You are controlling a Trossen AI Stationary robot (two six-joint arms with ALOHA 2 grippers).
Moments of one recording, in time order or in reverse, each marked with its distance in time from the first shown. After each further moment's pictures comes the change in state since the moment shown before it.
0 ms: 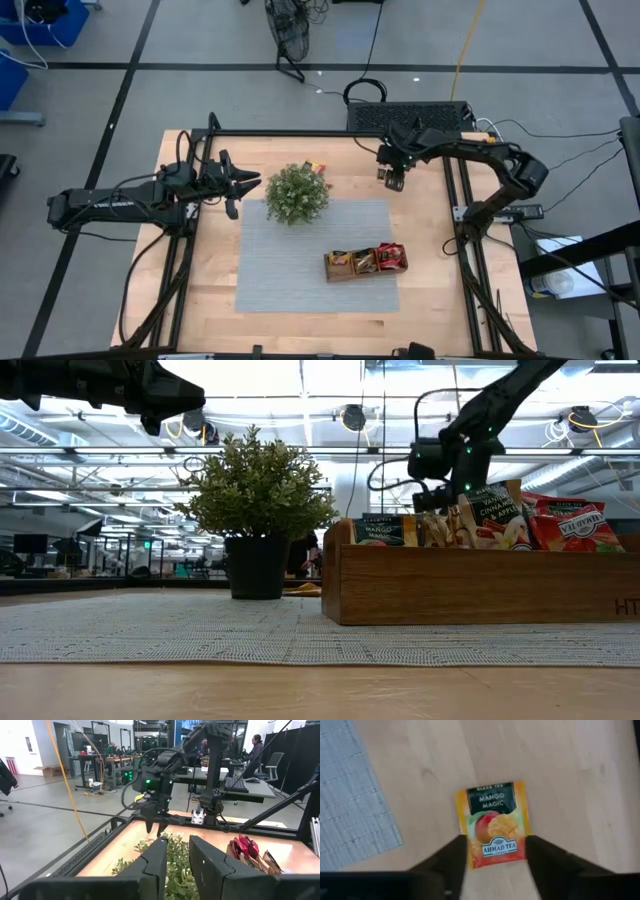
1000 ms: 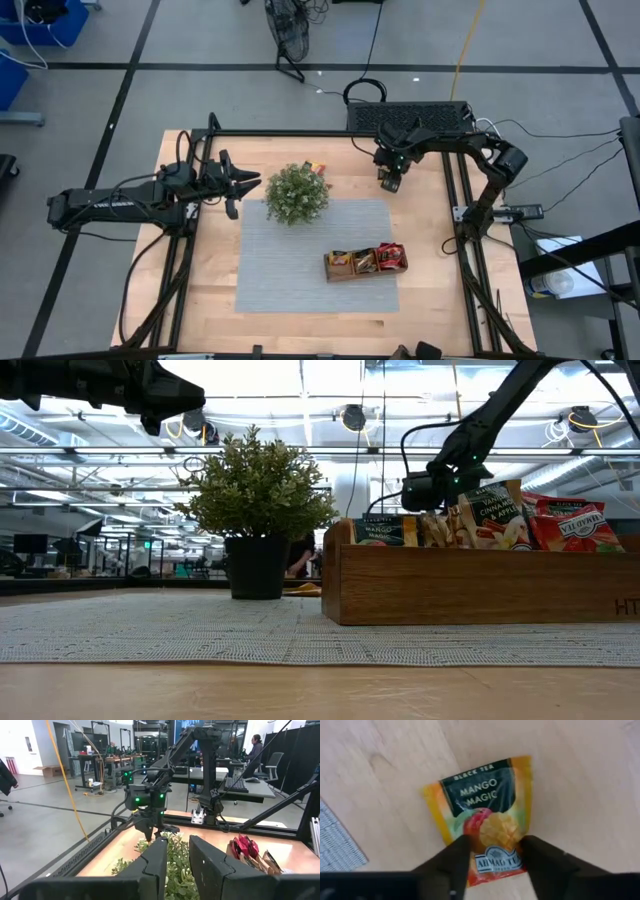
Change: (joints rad) left arm 0.000 0.000 0.000 0.000 0.000 0.000; right arm -0.063 0.207 -0.054 -0.039 0.071 0.037
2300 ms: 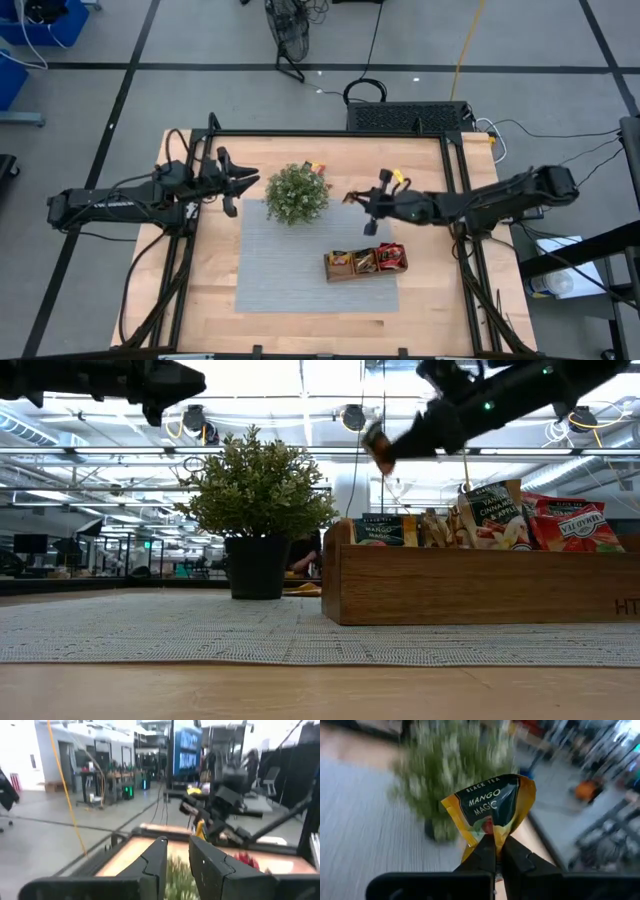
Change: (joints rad) left arm 0.000 0.003 0.000 0.082 0.000 0.013; right arm 0.802 -0.504 -0.292 1.017 0.414 0.077
